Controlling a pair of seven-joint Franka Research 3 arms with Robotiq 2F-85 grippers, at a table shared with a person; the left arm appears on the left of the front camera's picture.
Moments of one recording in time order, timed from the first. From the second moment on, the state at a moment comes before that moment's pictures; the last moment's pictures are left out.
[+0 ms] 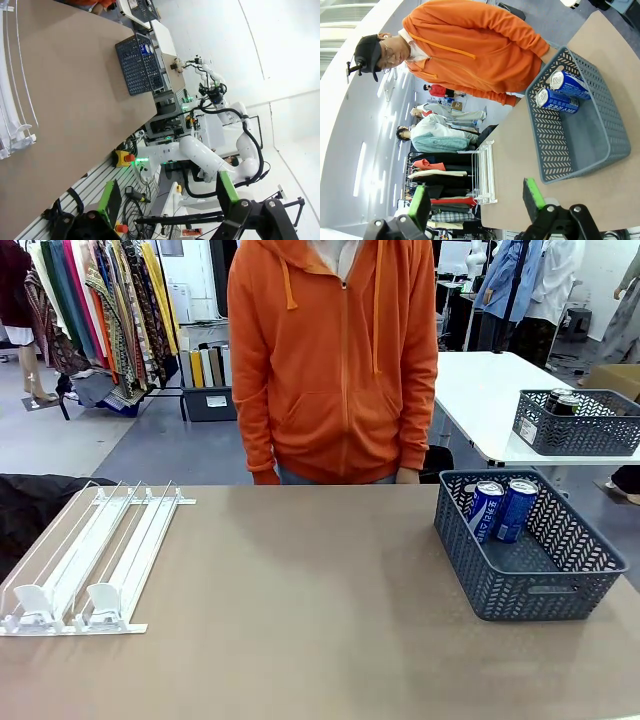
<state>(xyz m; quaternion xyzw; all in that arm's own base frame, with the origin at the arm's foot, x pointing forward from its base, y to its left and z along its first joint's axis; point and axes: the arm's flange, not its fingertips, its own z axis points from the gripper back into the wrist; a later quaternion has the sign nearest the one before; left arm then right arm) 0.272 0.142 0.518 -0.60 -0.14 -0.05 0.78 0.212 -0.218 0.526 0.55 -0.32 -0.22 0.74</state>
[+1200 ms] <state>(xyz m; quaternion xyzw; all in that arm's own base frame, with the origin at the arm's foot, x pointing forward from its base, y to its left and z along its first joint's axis) 0.272 0.142 0.518 -0.60 -0.14 -0.06 0.78 0.212 -0.218 0.526 0.55 -0.32 -0.22 0.74</state>
